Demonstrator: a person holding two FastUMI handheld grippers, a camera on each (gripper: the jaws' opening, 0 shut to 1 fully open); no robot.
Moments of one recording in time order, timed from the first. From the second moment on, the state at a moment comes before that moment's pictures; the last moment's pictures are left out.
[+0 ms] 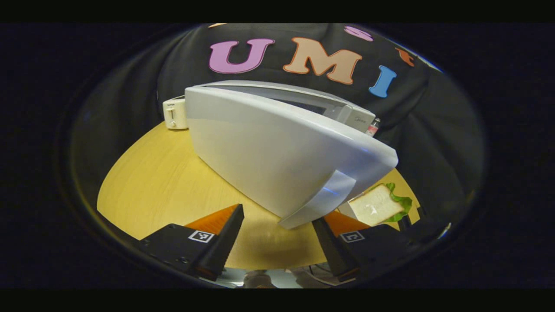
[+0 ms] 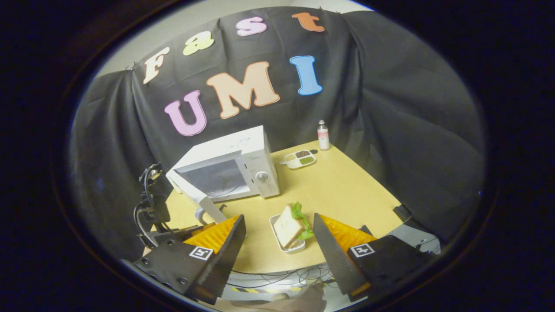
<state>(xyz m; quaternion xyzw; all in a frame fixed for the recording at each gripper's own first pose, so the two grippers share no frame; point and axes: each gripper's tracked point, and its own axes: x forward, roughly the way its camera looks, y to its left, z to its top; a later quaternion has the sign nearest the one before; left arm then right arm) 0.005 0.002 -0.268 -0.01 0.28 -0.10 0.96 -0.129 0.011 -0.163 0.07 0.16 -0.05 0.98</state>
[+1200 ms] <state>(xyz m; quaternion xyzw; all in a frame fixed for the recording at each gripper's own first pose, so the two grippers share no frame) -0.064 0.249 -0.231 -0.02 0.22 0.02 0.97 -0.189 0.049 -0.191 0.04 0.17 -0.09 0.98</state>
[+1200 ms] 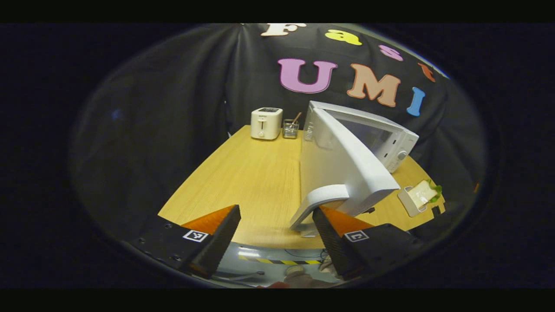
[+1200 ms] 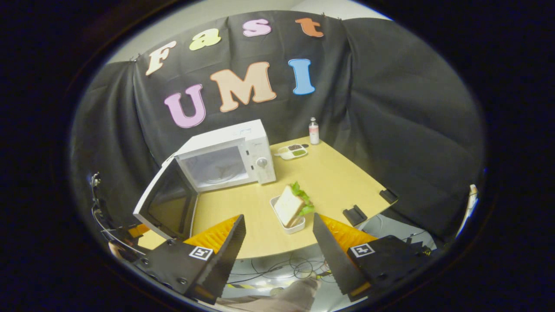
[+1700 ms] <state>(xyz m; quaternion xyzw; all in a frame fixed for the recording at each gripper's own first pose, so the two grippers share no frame) -0.098 0.315 -0.195 -0.01 0.19 0.17 0.97 -0.136 0.010 -0.206 0.07 0.24 -0.06 0.97</state>
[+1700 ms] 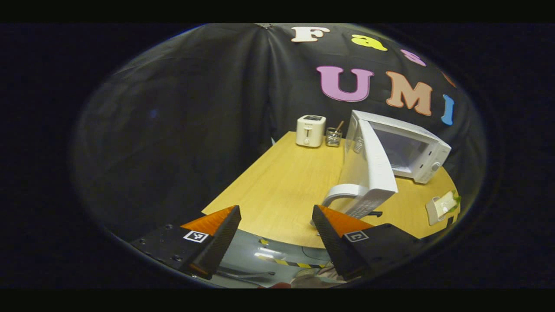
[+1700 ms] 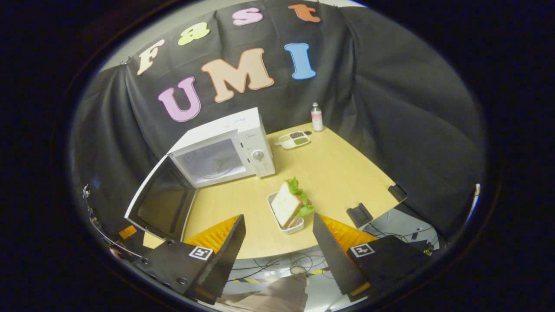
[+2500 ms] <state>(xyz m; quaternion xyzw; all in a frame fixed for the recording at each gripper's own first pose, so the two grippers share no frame) -0.103 0.265 -0.087 -0.07 0.06 0.28 0.95 -0.020 -0.034 -0.314 0.13 0.50 0.05 0.85</state>
